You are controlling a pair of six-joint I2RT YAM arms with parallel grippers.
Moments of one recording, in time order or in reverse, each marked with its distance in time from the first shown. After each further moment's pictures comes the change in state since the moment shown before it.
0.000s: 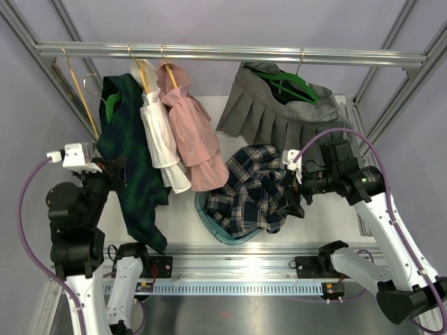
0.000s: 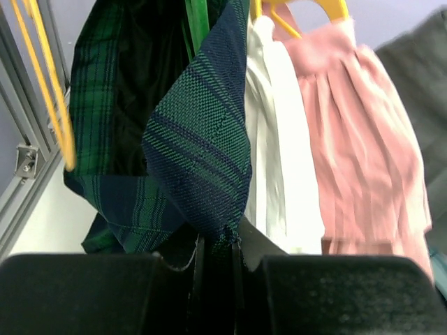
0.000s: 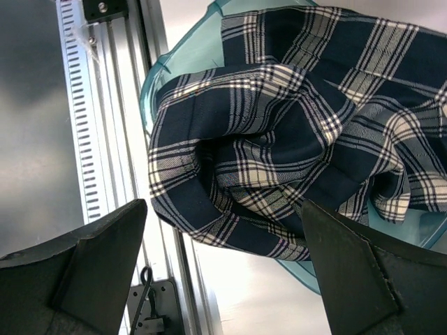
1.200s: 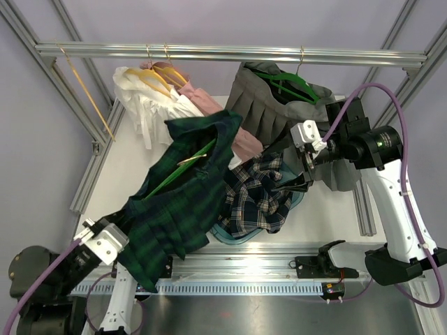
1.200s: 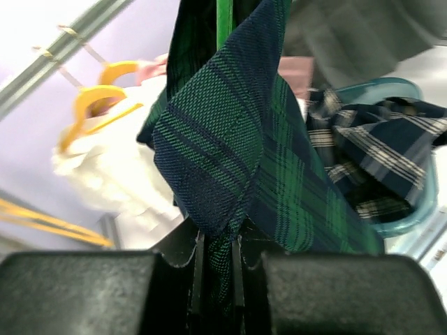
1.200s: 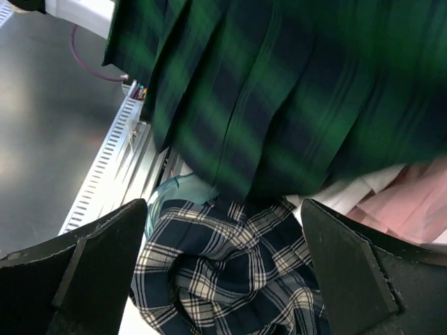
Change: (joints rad) left arm -0.028 -0.111 0.423 -0.473 0.560 0.733; right arm 0.006 0.290 0.590 -0.263 -0.421 -0.418
